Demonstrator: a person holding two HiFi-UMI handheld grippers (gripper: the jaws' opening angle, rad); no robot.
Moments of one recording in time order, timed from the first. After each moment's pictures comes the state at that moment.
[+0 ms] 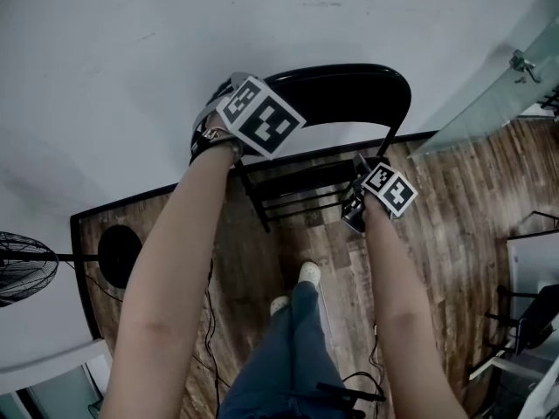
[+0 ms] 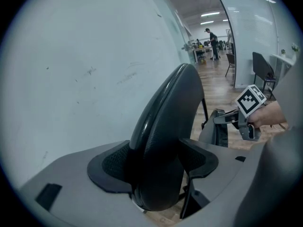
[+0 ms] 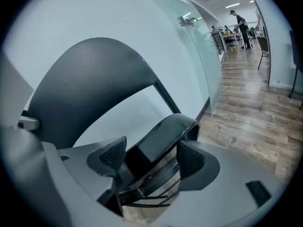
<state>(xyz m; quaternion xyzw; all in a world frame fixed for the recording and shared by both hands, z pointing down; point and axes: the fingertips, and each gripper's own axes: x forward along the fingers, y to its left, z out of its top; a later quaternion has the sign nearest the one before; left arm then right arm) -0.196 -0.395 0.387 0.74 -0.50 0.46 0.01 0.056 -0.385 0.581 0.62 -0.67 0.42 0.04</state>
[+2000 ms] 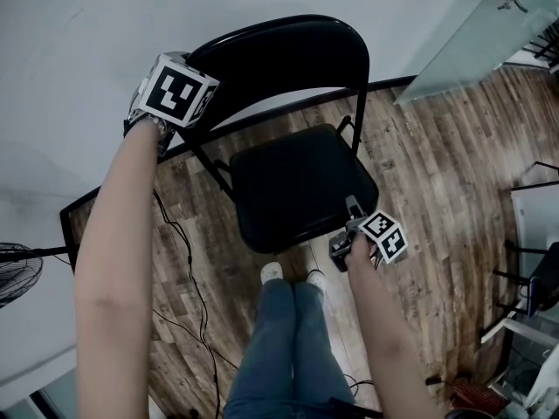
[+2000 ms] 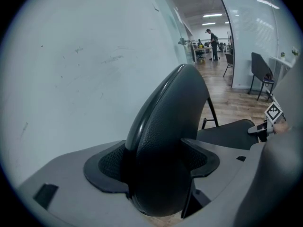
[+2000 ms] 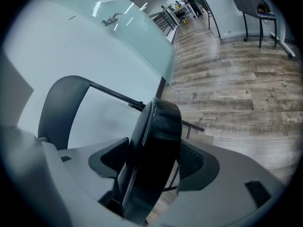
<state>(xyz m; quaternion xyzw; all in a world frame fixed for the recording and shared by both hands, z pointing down) -0.178 -0.363 0.466 0.74 -0.49 0.46 0.05 0.176 -0.153 0.746 0.62 -0.50 0.60 -0.04</state>
